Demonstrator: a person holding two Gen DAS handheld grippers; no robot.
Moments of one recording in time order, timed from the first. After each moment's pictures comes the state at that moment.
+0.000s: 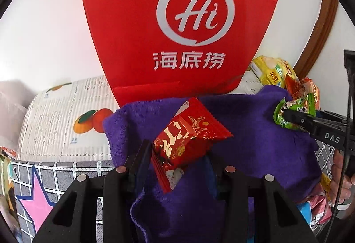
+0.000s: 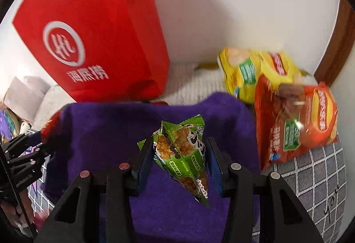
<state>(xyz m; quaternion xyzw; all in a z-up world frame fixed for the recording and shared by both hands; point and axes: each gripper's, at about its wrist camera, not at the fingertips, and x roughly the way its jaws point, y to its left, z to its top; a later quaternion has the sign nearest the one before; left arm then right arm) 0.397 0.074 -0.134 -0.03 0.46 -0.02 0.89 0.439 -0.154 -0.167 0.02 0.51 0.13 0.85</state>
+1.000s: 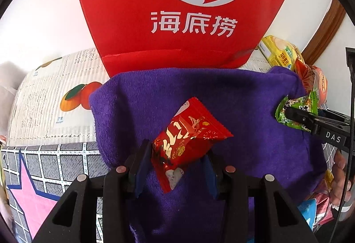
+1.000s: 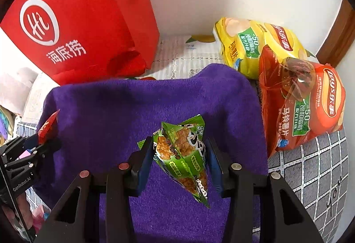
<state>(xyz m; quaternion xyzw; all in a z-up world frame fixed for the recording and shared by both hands) 0.414 0.068 -0.172 -0.04 0.52 -0.02 0.85 0.448 -0.146 -0.198 0.00 0.57 0.11 0.82</state>
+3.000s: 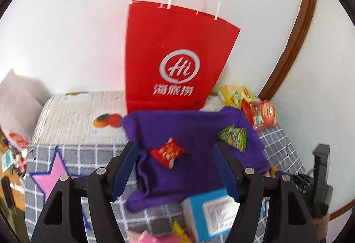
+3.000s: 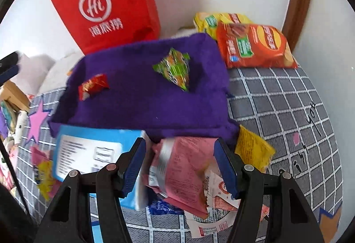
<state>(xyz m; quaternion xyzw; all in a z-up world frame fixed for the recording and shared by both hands) 0.287 0.106 -0.041 -0.08 0.39 -0.06 0.92 0.280 -0.178 -0.155 0.01 0.53 0.08 0.85</state>
